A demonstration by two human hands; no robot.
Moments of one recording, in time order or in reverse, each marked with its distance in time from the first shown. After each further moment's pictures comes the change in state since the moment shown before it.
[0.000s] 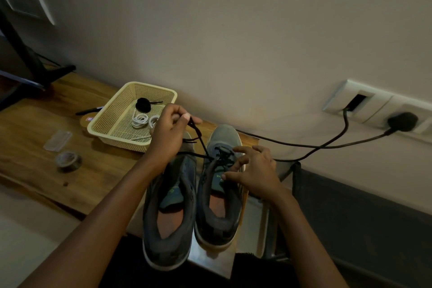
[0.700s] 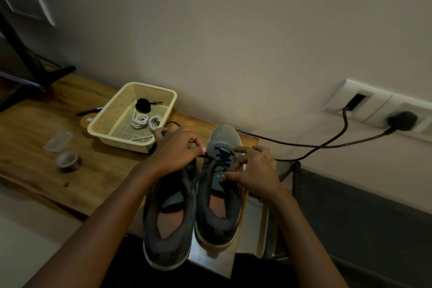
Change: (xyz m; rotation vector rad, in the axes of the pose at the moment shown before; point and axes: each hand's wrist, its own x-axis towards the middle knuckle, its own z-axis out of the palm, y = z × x) left_hand -0.008 -0.004 0.000 0.816 -0.326 0.064; right_hand 0.002 0.000 0.002 -0.018 -0.017 0.079
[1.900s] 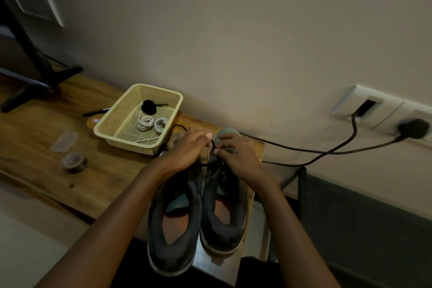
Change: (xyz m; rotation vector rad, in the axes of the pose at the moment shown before) left_hand 0.010 0.000 0.003 -0.420 -0.112 -0.125; right_hand 0.033 -0.044 0.014 0.215 -0.024 -0.163
